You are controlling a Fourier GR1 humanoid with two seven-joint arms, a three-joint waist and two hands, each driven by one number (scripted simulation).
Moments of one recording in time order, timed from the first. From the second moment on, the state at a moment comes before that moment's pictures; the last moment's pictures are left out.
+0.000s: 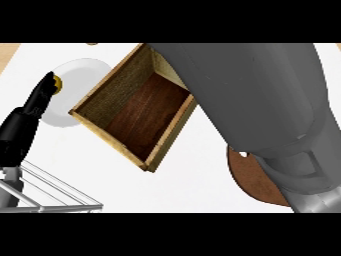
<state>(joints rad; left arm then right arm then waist) -0.16 0.36 0.02 -1.59 -0.07 -0.04 0.00 -1.65 -0.02 -0.03 -0.92 0.74 0.32 1.09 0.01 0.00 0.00</state>
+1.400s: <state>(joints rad) -0.12 0.36 0.04 -1.61 -0.07 -0.04 0.01 -1.61 -0.10 -0.19 -1.03 0.80 -0.08 1.09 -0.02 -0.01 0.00</state>
